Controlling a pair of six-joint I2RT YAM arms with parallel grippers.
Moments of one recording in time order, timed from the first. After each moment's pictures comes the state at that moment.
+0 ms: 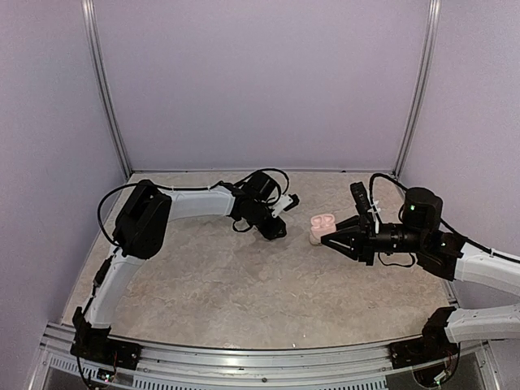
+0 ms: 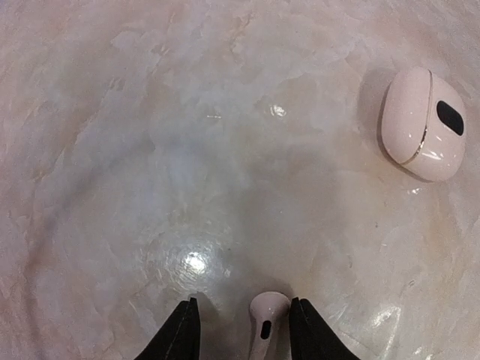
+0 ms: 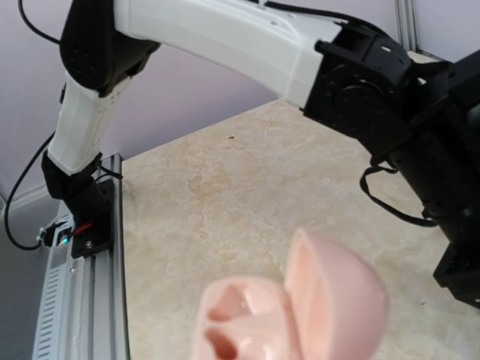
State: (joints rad) left arm -0.77 2.47 1.98 -0.42 0.17 0.24; right arm 0.66 0.94 0.55 0.21 -0.68 0.14
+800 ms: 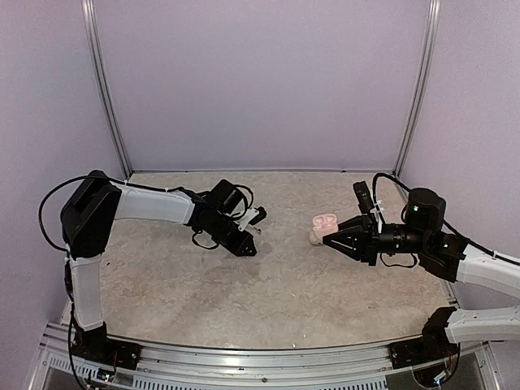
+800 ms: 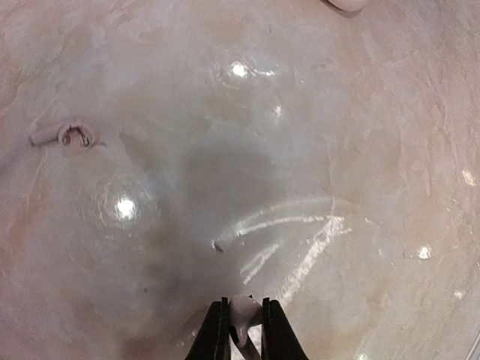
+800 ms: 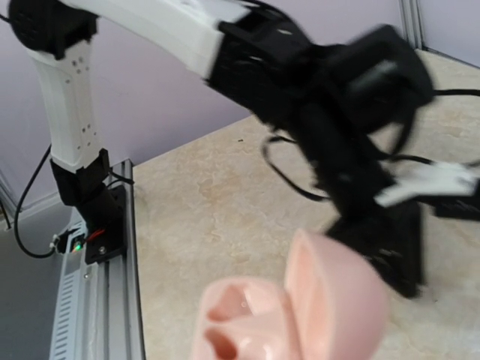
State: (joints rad) left arm -0.74 2.08 1.42 -0.37 0.28 0.03; right arm 0.65 0.92 0.54 0.21 -0.69 0.18
